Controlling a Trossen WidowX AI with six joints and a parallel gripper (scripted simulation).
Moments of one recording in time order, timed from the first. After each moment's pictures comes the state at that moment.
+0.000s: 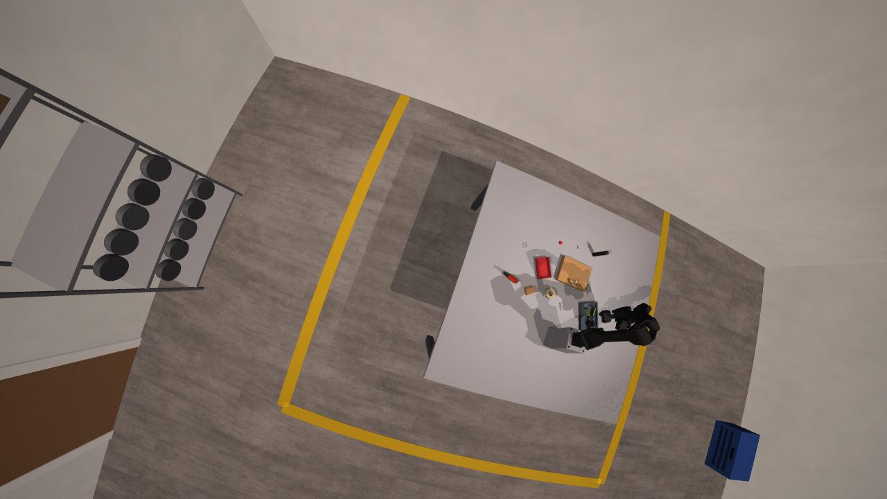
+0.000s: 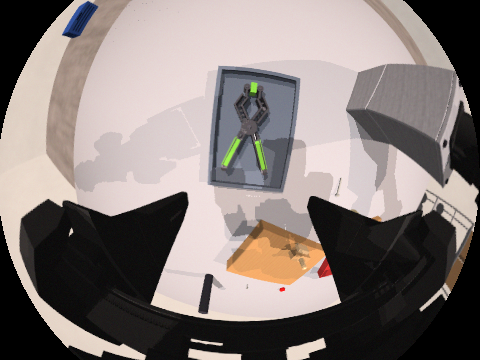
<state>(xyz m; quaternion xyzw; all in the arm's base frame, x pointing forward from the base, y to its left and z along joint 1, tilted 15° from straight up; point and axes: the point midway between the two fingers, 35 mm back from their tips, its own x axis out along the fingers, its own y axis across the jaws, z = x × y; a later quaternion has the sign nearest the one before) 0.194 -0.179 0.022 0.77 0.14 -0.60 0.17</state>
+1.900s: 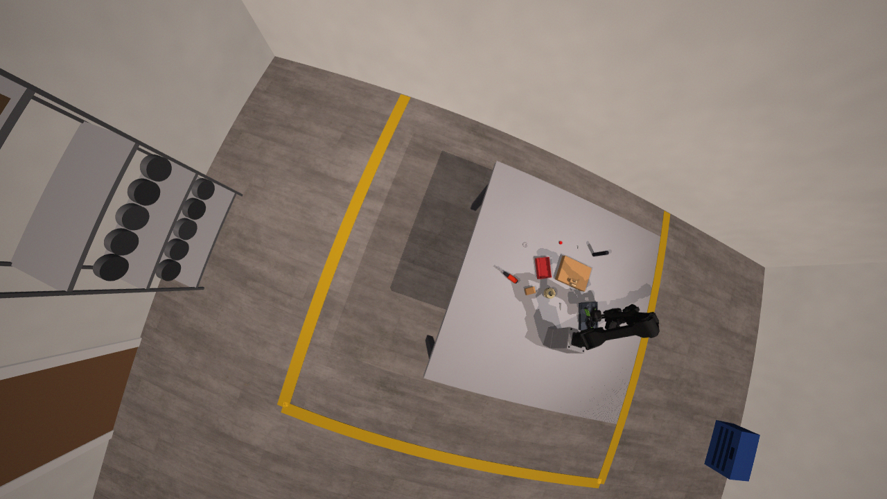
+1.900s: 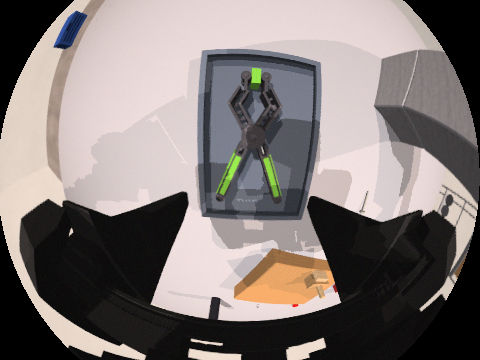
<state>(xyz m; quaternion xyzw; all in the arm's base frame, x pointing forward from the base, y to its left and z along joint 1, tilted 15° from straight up) 0.204 -0.184 -0.051 0.78 0.11 -0.59 0.15</state>
